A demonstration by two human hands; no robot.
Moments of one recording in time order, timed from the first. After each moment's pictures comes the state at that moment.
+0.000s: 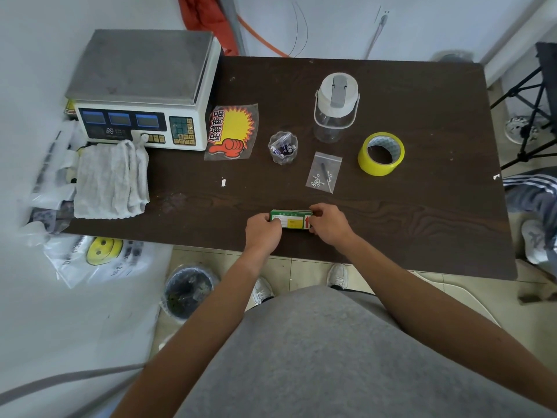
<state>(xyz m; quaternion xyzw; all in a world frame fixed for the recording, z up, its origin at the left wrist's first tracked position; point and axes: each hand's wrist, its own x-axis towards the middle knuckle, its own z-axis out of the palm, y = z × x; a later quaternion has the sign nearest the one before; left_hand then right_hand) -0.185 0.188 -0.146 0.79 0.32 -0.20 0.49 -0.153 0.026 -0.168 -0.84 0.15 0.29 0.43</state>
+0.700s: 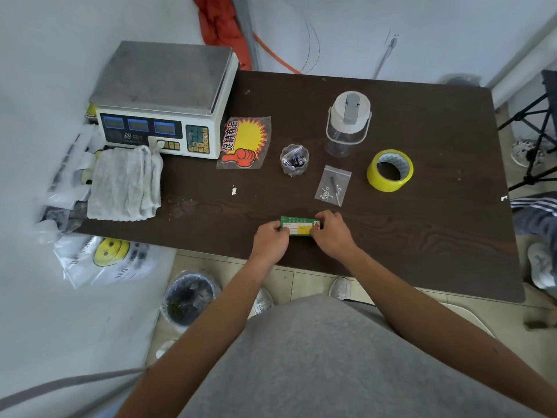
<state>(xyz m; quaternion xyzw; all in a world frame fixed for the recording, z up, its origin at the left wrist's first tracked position) -0.186 0.194 -0.139 0.78 0.28 -0.21 0.51 -0.155 0.037 -0.158 -0.90 0.08 0.26 0.33</state>
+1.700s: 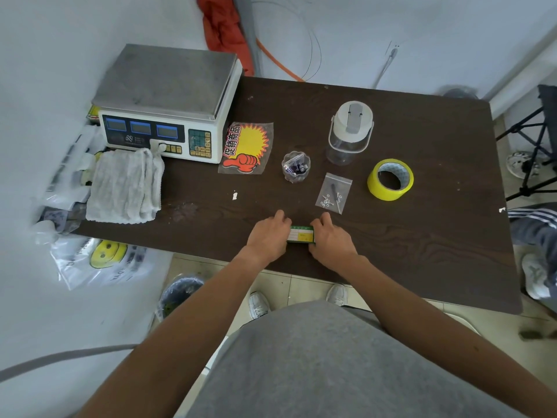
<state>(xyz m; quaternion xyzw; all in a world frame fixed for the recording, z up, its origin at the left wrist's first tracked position) -0.152 0.208 -0.142 0.97 -0.14 -0.20 0.01 -0.157 0.039 -0.159 -0.97 -0.13 0.20 0.09</state>
